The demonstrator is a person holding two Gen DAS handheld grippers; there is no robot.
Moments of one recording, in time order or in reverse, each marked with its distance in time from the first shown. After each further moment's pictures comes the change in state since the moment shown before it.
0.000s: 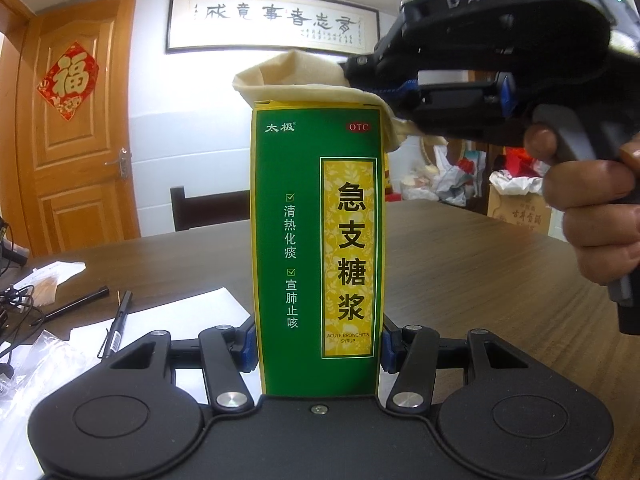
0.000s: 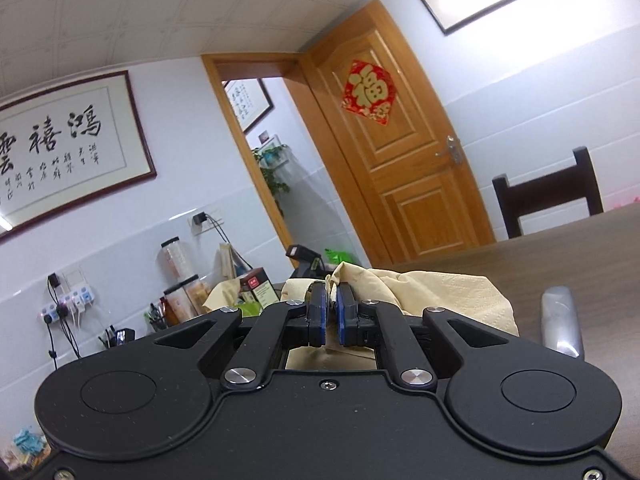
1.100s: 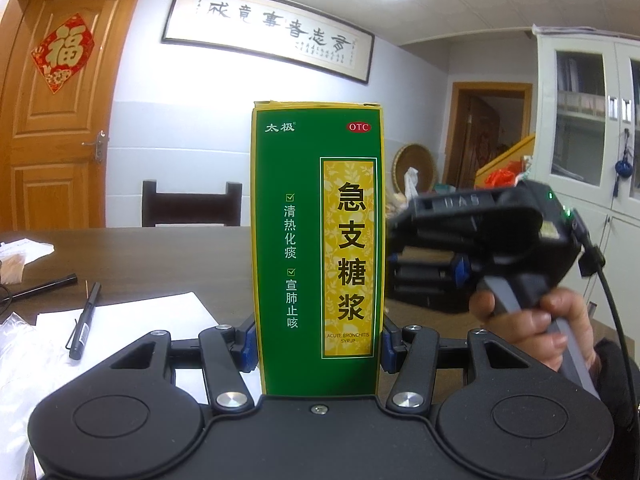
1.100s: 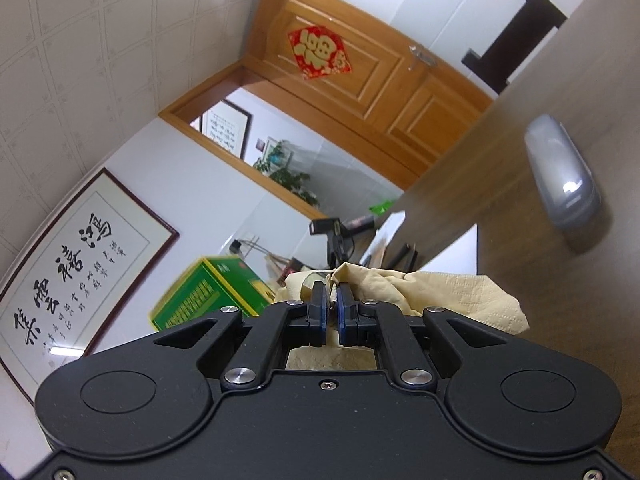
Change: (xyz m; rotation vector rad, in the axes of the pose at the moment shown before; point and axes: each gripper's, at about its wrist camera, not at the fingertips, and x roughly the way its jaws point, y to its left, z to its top) left arm -0.007 0.025 0.007 -0.136 -0.049 -0.134; right arm 0.022 -0.117 -0.059 0.516 0.106 0.182
